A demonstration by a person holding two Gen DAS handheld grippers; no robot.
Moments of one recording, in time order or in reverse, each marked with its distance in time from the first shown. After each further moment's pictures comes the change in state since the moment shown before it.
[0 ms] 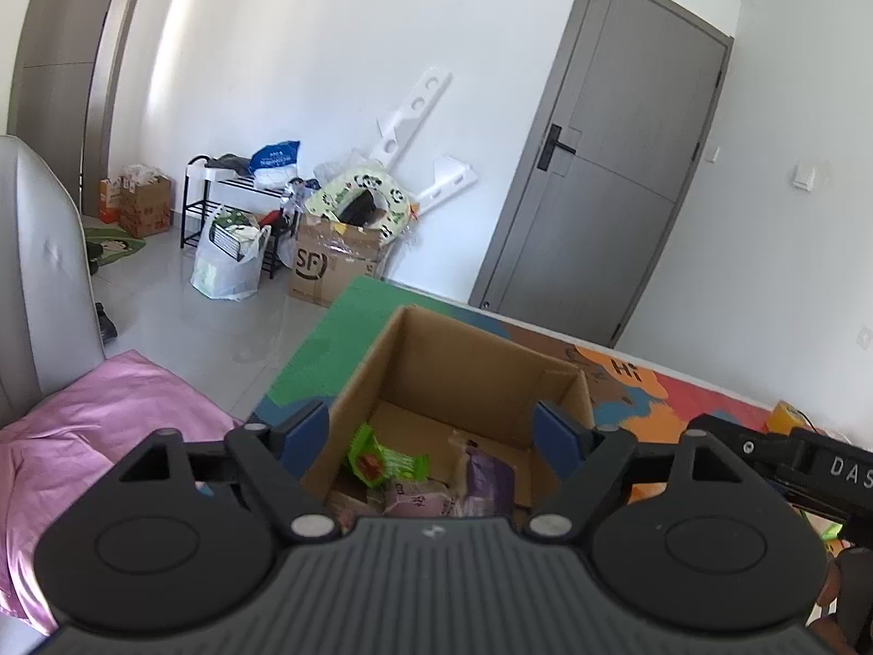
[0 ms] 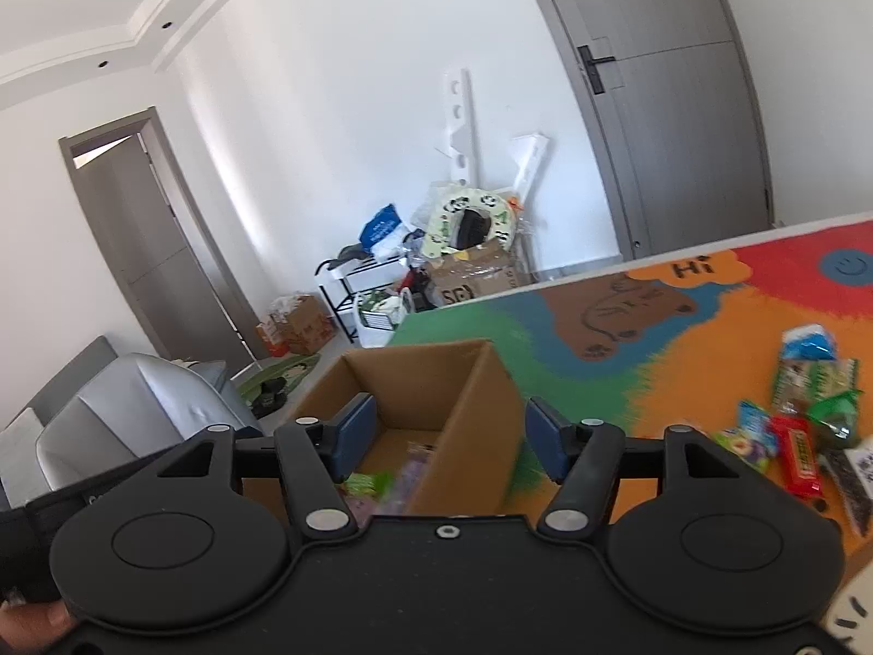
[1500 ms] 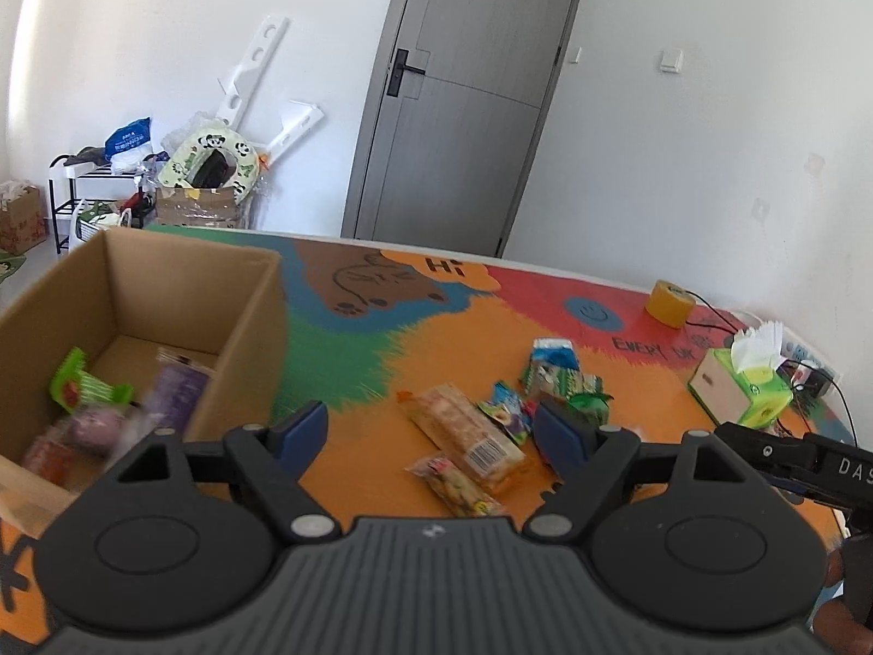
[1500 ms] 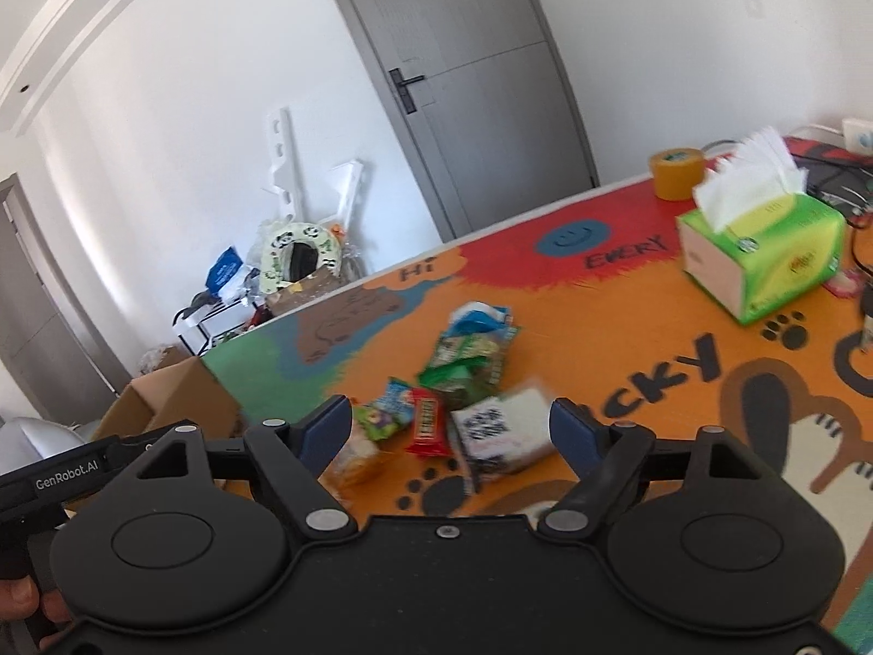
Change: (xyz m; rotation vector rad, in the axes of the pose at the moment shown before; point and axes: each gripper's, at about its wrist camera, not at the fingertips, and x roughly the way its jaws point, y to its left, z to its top) left arm 0.031 -0.147 -0.068 0.186 0.127 -0.215; right arm -0.100 -0.168 -0.028 0.170 -0.052 -0.291
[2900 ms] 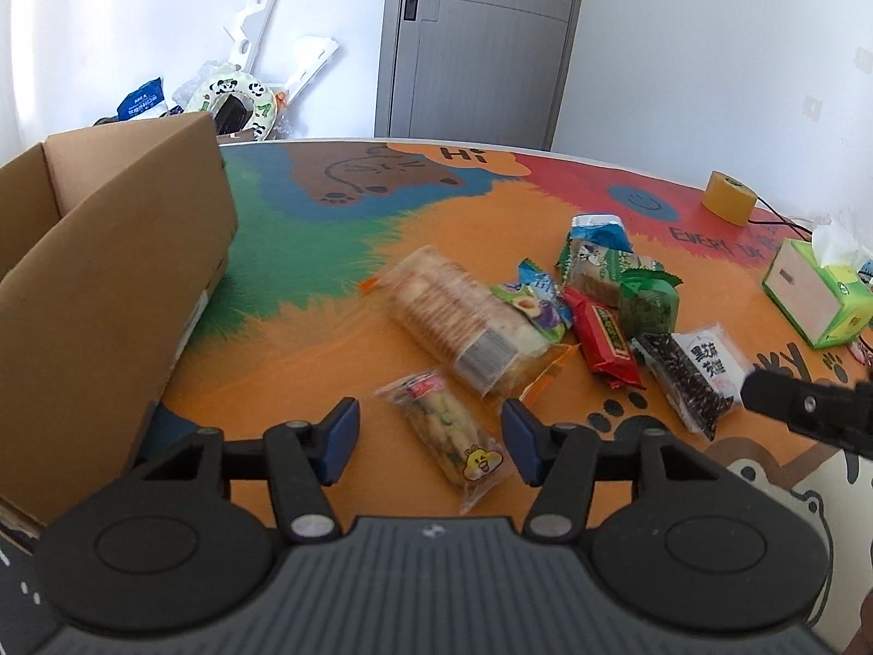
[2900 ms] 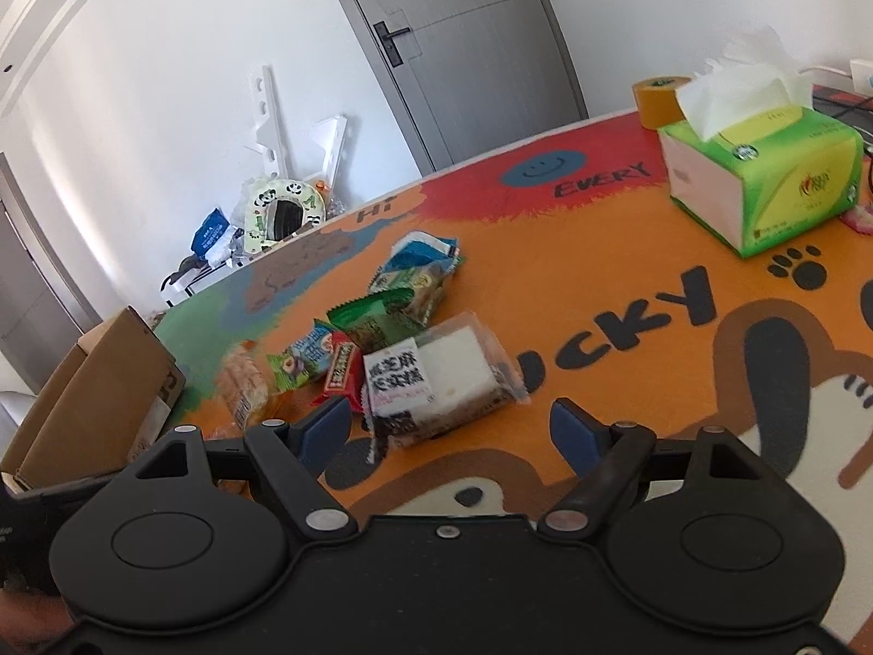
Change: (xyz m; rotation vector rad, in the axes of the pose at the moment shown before) left arm 0.075 -0.026 -0.044 0.063 0.154 0.129; right arm 0.052 -0.032 -0.019 -0.016 0.089 0.016
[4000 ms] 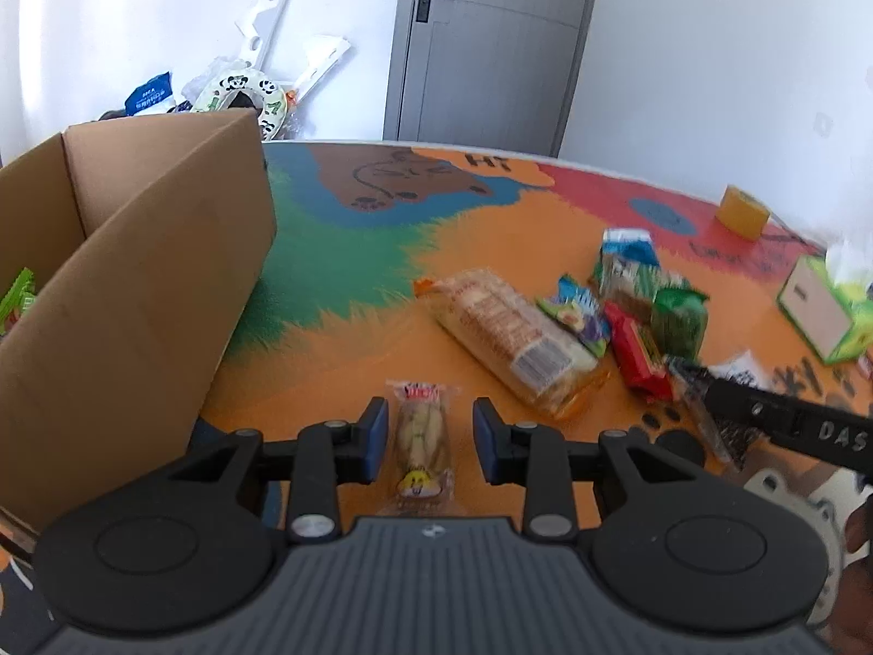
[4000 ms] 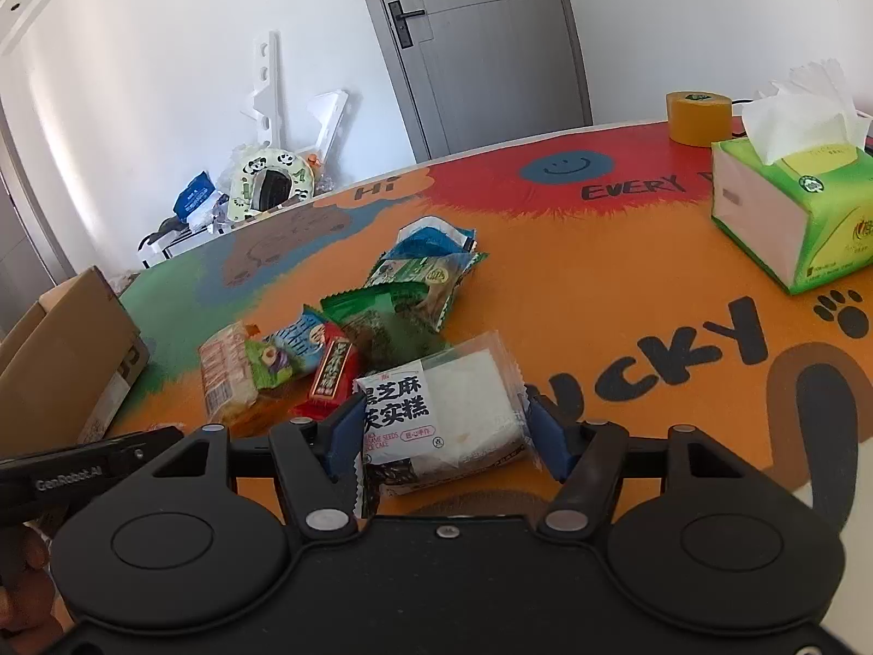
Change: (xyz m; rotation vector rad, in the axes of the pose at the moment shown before) left arm 0.003 0.022 0.005 -0.012 -0.012 0.000; right arm 0.023 0.027 0.002 -0.110 0.029 -0.068
